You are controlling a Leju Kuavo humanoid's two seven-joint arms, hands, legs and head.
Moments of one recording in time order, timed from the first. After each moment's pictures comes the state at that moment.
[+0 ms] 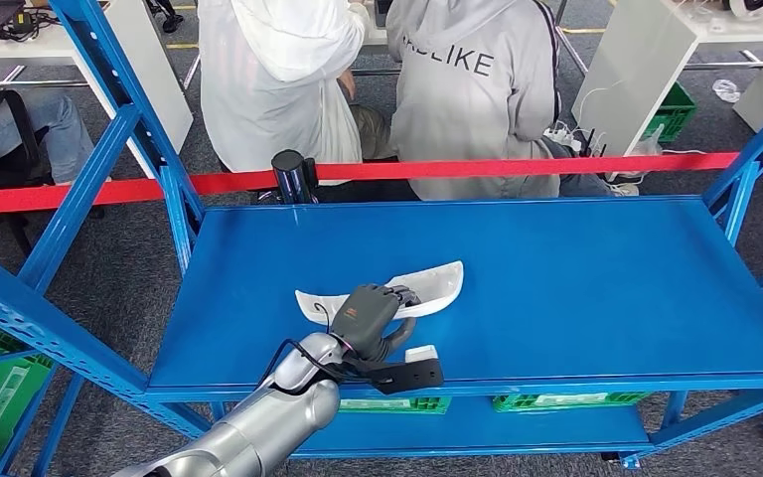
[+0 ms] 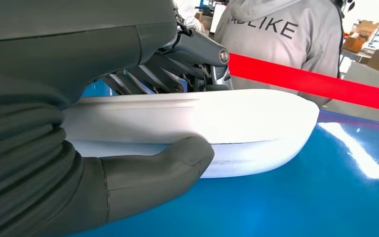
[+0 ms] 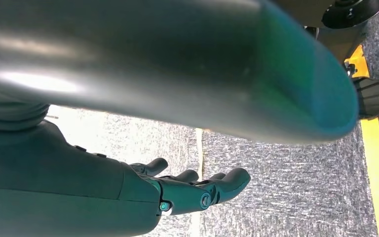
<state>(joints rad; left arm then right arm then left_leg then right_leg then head) -0.69 -0.36 -1.01 -0.38 -0.55 0.41 -0.39 -0.03 0.04 0.00 -0.18 -0.19 -0.09 0.19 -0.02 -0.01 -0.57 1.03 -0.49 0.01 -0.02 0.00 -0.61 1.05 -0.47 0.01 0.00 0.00</state>
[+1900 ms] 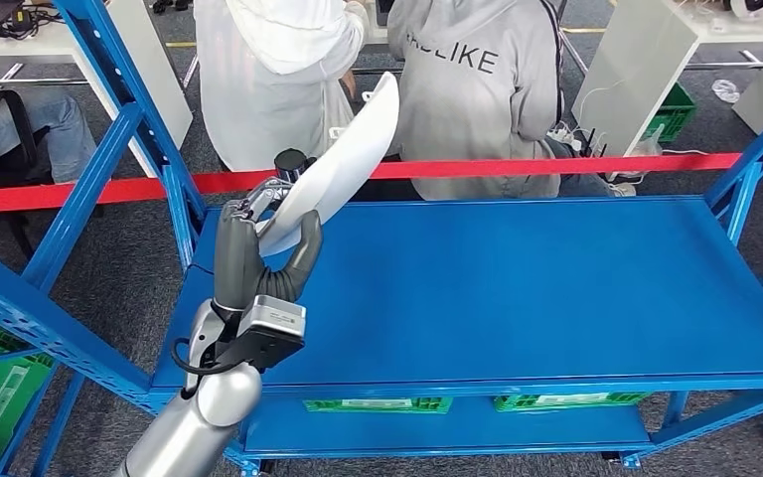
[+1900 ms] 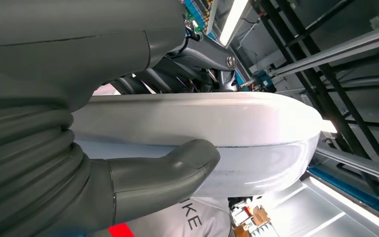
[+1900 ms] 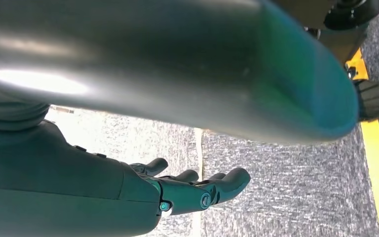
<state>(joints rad) -0.46 -0.11 -0.71 -1.44 -0.47 0.45 -0.39 -0.02 0.04 -0.03 -0.18 -0.18 -0.09 0.17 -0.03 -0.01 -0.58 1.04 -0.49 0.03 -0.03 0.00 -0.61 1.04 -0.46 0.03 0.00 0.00</state>
